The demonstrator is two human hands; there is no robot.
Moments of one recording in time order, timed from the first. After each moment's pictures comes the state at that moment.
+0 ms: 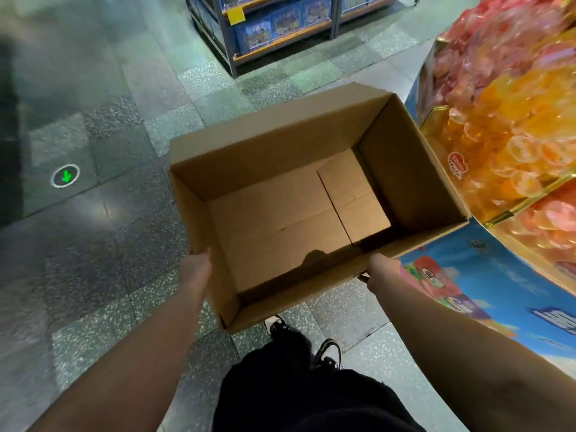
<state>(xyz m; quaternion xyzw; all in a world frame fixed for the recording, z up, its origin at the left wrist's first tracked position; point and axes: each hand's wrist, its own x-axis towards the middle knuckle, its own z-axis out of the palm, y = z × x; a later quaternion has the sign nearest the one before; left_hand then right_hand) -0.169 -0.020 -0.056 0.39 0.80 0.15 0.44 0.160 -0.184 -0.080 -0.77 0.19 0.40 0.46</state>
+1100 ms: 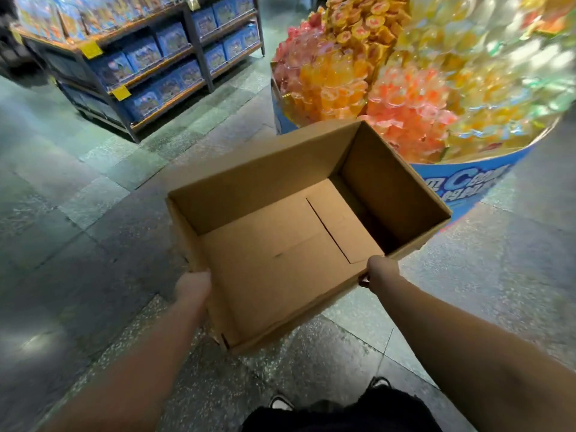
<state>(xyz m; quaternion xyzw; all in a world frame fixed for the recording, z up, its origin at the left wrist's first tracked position) -0.240 -0.276 0.004 0.62 0.66 0.00 0.42 0.021 -0.553 -0.030 -0.73 0.33 0.30 0.52</state>
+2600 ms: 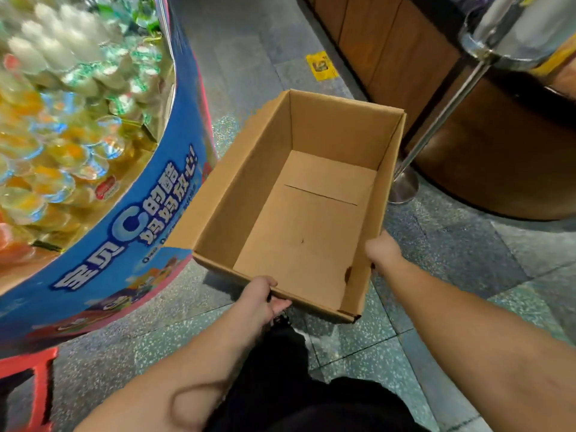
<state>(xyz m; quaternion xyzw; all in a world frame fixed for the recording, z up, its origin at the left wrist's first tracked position) 0.389 -1.042 -0.051 0.48 0.49 -0.38 0.62 0.392 -1.301 -0.070 -0.76 0.47 0.18 0.41</state>
